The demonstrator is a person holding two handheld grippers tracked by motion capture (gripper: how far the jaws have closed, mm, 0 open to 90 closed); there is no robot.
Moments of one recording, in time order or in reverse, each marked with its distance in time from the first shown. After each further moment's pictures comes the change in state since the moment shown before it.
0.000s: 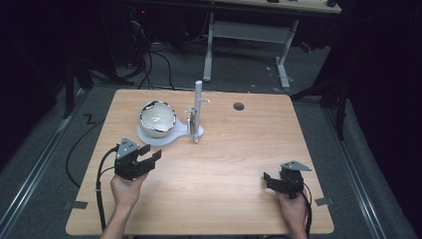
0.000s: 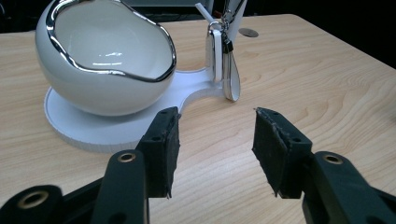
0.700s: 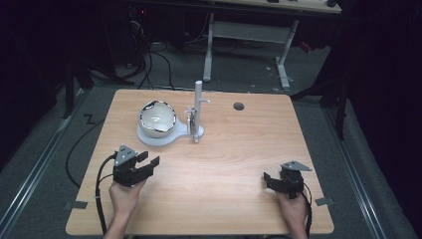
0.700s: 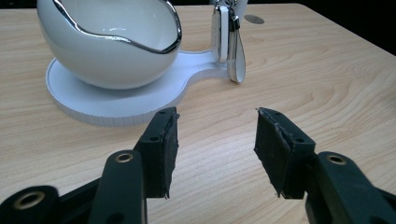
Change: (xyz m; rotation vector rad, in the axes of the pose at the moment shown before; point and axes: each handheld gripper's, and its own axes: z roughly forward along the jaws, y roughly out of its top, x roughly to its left) left arm 0.002 -0.019 -0.003 0.027 0.016 -0.022; right arm 0.000 0.000 0.000 0.000 -0.001 0.000
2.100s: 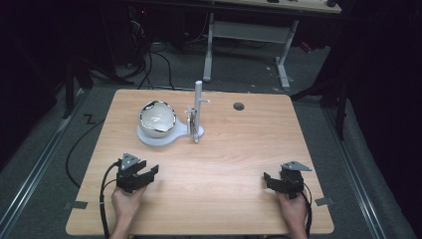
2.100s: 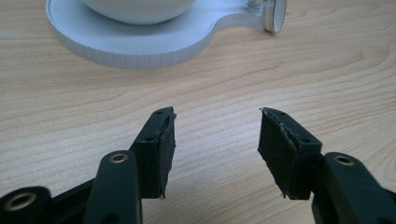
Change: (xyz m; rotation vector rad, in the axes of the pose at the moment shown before) left arm 0.012 -0.034 0.024 0.113 0.068 -0.036; right arm 0.000 0.000 0.000 -0.001 -0.001 -0.004
